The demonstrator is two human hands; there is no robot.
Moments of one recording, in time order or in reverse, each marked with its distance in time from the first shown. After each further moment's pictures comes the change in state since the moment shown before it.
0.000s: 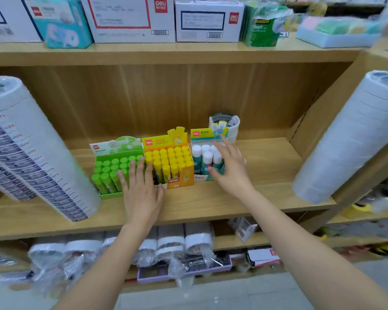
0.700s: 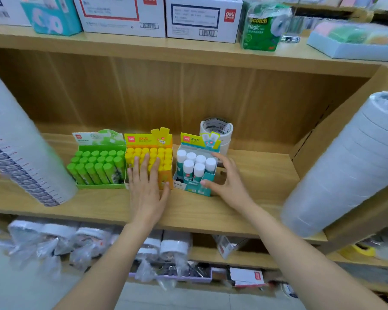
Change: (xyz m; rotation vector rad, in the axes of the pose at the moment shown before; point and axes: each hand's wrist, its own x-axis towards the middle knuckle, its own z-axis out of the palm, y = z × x) left_hand 0.005 0.081 0.030 -0.162 0.095 -0.126; right_hand 0.019 0.084 -0.011 0.500 -0.210 -0.049
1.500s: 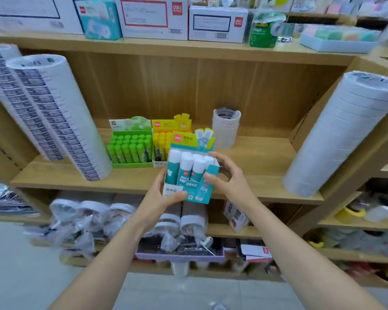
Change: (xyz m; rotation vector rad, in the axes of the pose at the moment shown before) left_hand -0.085 -0.020 -0.090 -1.297 -0.508 -0.318; right_hand -0.099 -0.087 0.044 0.347 -0.029 -0.025
